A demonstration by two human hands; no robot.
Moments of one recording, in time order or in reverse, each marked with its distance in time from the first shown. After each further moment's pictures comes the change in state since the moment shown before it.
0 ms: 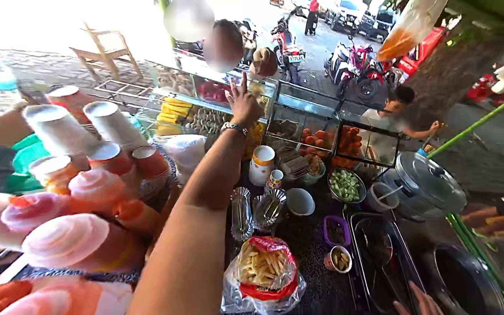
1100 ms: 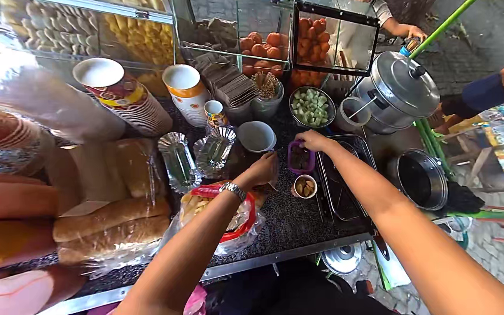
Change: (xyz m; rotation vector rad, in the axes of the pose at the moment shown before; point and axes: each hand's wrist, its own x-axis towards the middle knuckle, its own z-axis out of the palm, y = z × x) left_hand -0.296 0.072 0.202 -0.212 -1.151 0.069; right_hand 0.284 -0.101 0.124 -0.155 -0.881 -0.402
